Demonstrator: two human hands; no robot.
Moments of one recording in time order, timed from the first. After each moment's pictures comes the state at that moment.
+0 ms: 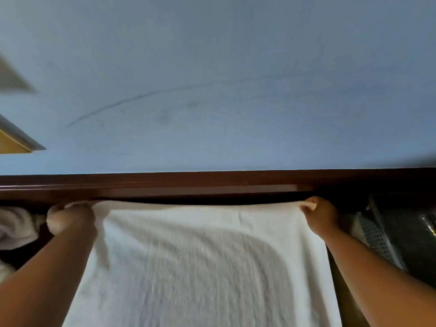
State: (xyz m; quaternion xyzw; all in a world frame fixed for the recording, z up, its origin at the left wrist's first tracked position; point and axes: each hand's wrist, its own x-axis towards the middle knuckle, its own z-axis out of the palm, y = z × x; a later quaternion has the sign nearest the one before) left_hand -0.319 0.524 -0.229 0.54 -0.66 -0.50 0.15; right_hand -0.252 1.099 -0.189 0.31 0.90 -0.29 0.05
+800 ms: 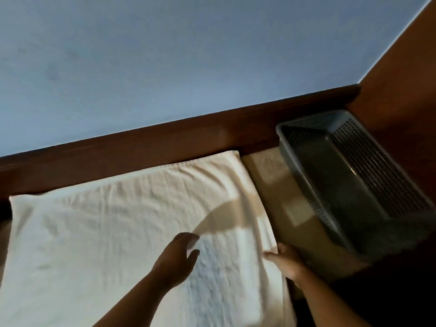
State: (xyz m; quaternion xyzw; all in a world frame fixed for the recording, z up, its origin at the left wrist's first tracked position) left_hand -0.055 0.806 -0.203 -0.18 -0.90 -0.30 -0.26; right_hand 0.049 1.104 -0.234 0.44 0.72 -0.48 0.24
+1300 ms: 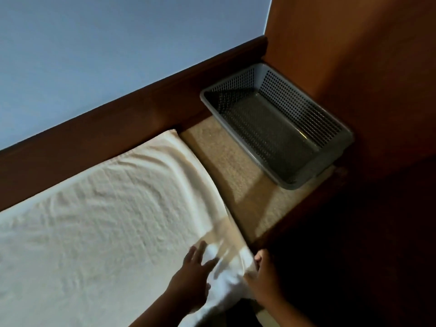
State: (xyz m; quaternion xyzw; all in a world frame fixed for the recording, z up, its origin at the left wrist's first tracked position) left_hand 0.094 0.891 -0.204 -0.40 -0.82 -0.03 -0.41; right_hand 0.236 1.047 -0.248 0.48 0.76 -0.44 0.07
